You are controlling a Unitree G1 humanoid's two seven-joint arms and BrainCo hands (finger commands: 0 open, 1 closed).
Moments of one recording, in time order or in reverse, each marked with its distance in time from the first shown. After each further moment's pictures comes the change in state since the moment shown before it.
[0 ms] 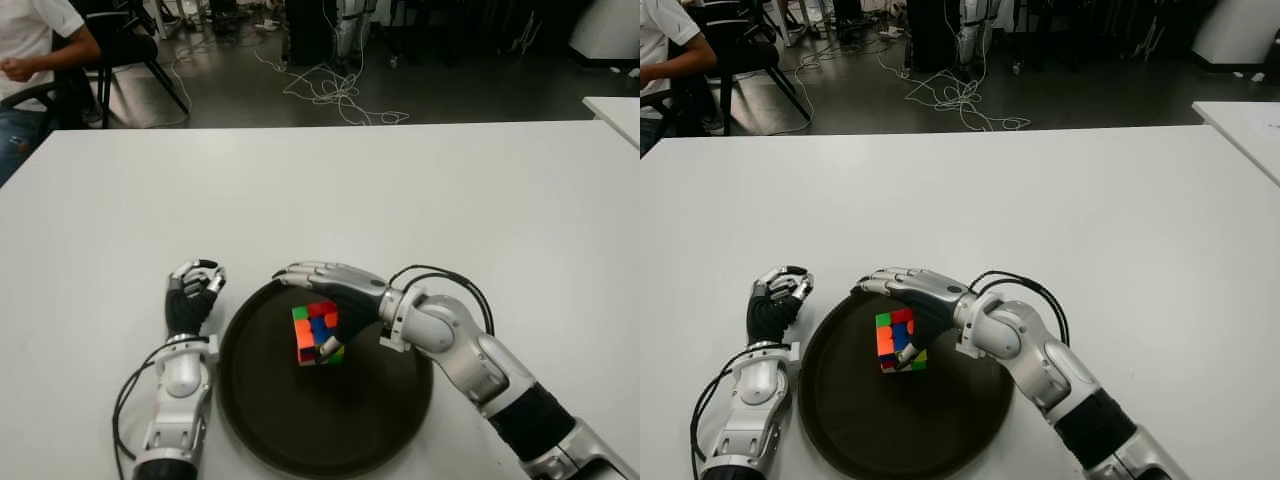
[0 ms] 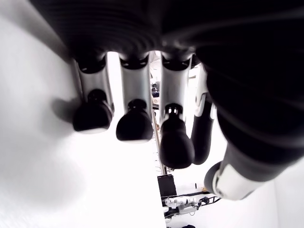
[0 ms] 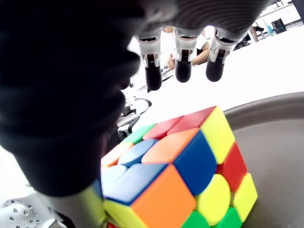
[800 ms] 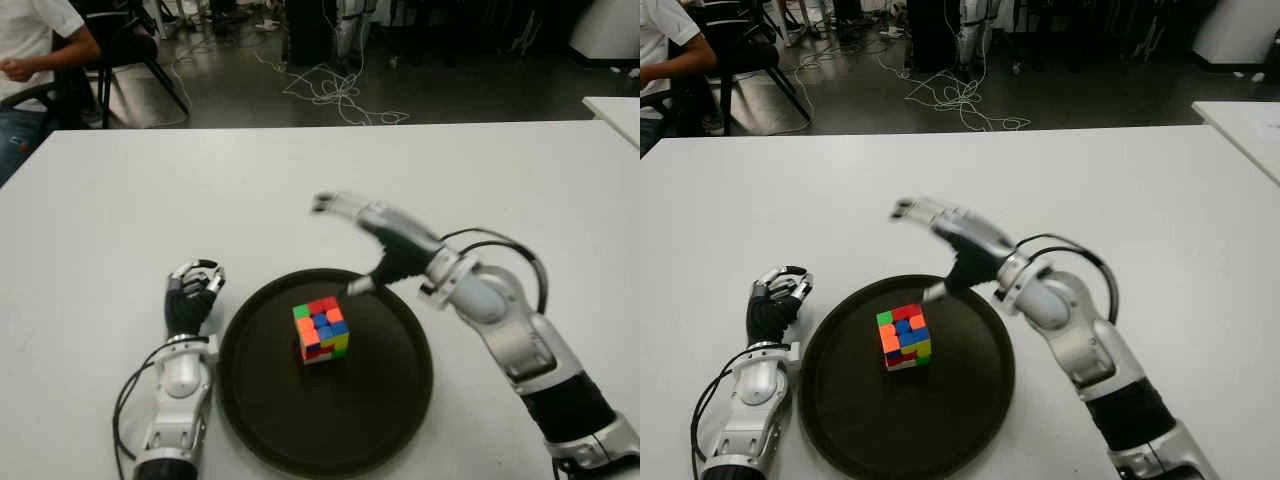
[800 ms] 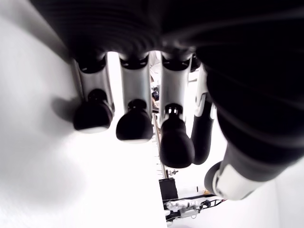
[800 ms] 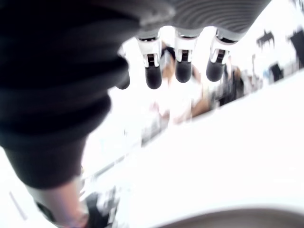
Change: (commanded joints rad) left arm -0.021 0.014 0.017 0.063 -0.046 -0.038 -0.052; right arm 0.019 -0.028 -0.243 -0.094 0.076 -0.075 -0.208
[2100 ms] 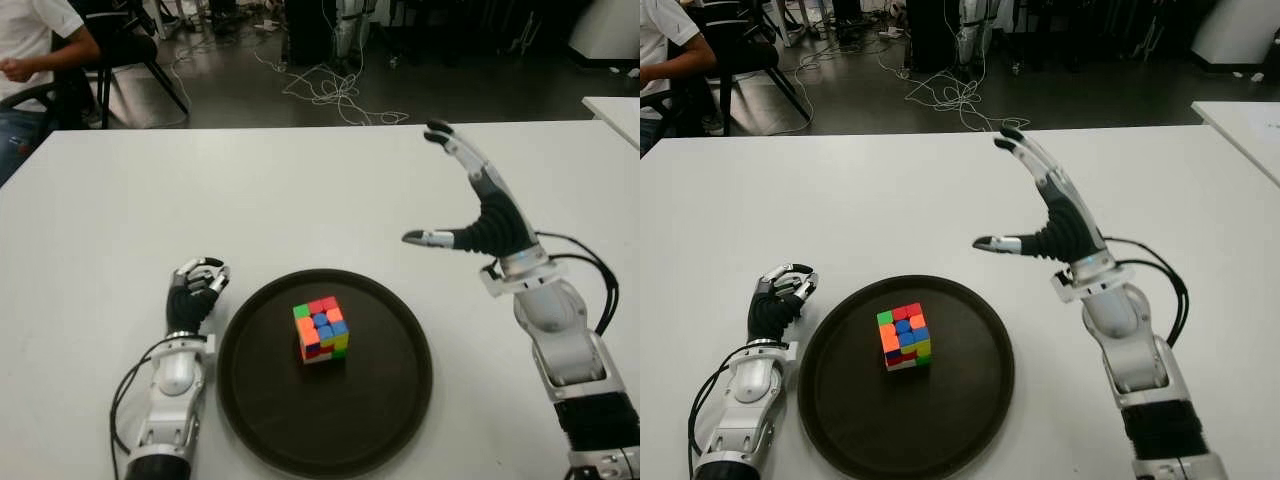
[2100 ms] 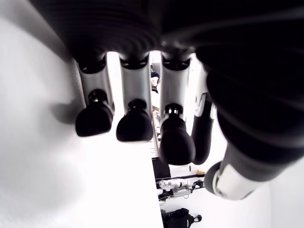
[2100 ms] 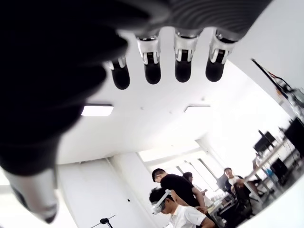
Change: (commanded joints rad) left arm 0.002 0.016 0.003 -0.010 -0.020 0.017 -0.062; right arm 0.136 -0.028 -0.274 0.169 0.260 -0.260 -0.191
